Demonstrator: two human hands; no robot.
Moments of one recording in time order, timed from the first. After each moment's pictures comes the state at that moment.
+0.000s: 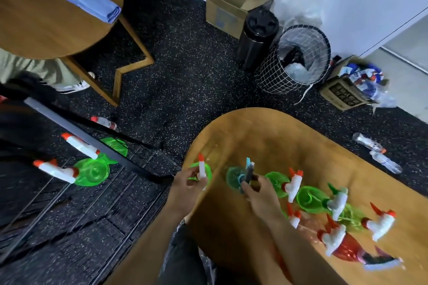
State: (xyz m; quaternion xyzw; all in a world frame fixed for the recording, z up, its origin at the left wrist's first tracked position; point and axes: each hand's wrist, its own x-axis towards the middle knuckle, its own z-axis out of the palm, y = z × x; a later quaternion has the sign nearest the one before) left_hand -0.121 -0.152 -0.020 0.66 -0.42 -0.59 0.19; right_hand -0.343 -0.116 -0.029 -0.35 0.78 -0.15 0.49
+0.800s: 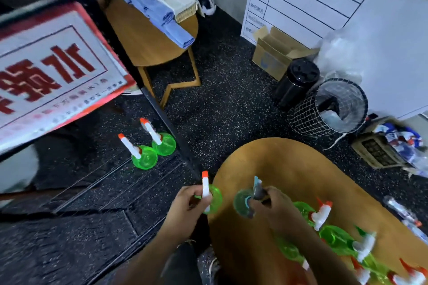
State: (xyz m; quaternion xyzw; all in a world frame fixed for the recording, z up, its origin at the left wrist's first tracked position) left_hand -0.040 -0.075 0.039 0.67 -0.42 -0.53 0.31; right_hand -0.292 -0.126 0.090 -0.57 0.67 -0.03 0.49
